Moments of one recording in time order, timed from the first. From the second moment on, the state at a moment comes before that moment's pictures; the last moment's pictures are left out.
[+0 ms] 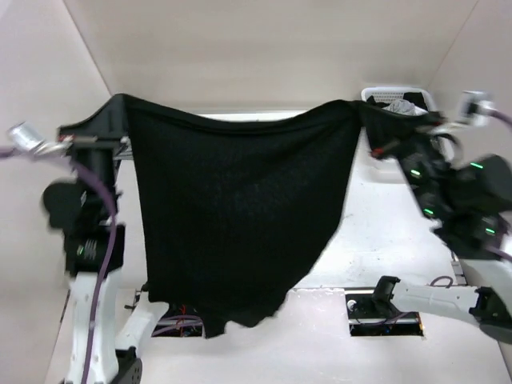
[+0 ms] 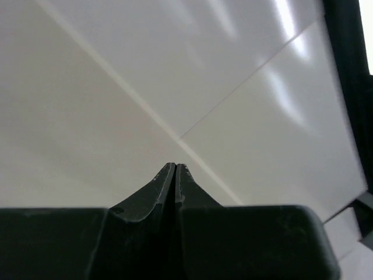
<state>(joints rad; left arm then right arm) -0.06 0.73 1.30 -0.03 -0.15 -0.95 1.03 0.94 1.59 -0.19 0.60 0.26</state>
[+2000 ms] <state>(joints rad) -0.52 0.38 0.36 -0.41 -0.49 -1.01 1.21 0.60 0.38 -0.49 0.49 1.19</state>
